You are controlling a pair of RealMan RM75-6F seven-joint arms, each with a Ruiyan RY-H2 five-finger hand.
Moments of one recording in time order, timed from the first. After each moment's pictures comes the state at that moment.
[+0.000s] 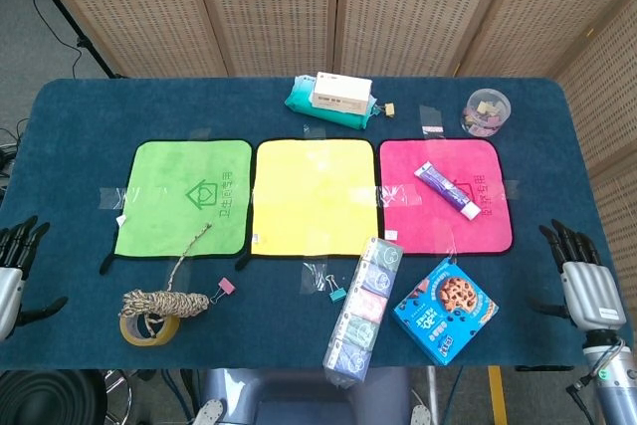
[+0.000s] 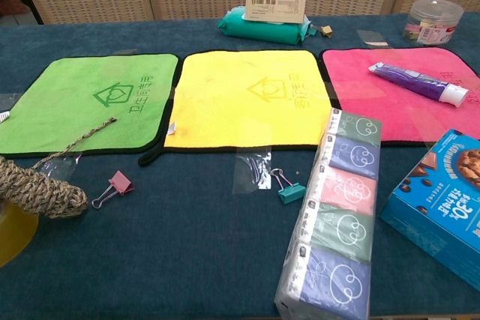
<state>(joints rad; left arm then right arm) -0.08 -1.07 -0.02 -1.65 1.51 1.49 -0.02 0.15 -1.11 0.11 -1.59 -1.40 1.27 0.08</state>
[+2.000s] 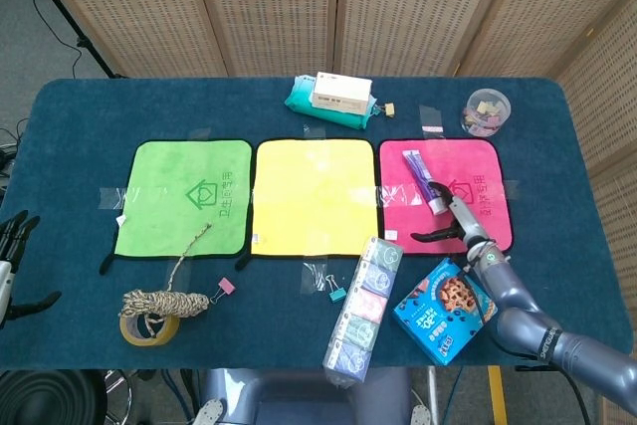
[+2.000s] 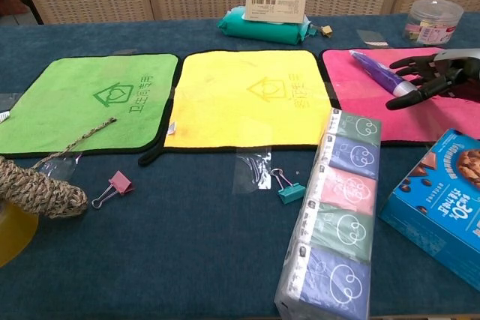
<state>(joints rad) -0.09 -1.03 -0.04 -1.65 1.47 1.44 -0.10 0.65 -1.42 0.32 -1.32 -0.83 0.54 0.43</state>
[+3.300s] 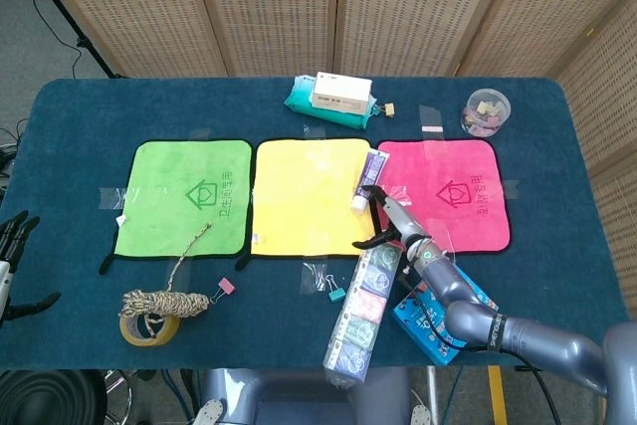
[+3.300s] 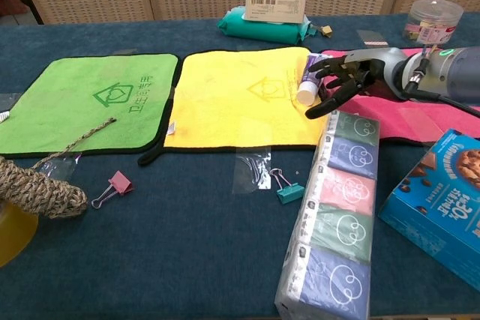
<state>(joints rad) -0.10 -1.01 -0.03 -1.65 1.48 1.43 -0.14 0.86 -1.52 0.29 -1.42 -0.63 0.60 0.19</state>
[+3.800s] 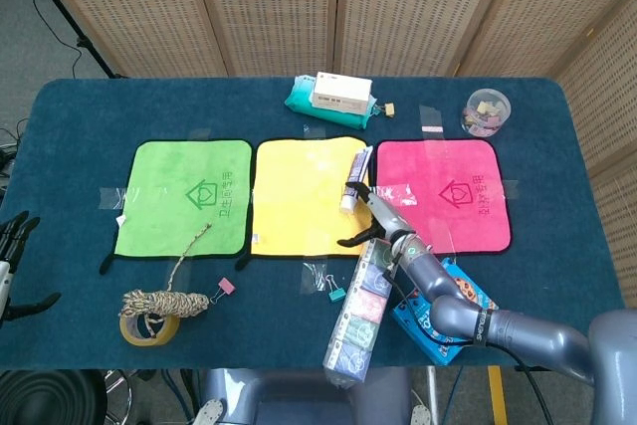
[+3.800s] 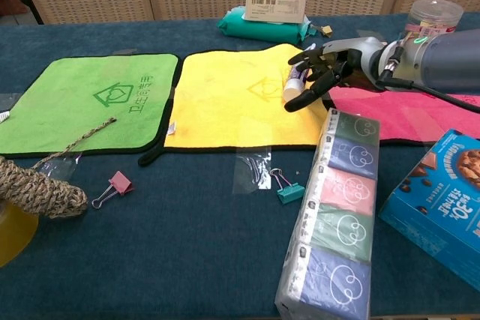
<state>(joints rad) -0.10 -1.01 -0.03 -1.65 1.49 1.43 -0.15 0.93 -1.53 0.31 -1.44 -0.54 0.63 0.12</state>
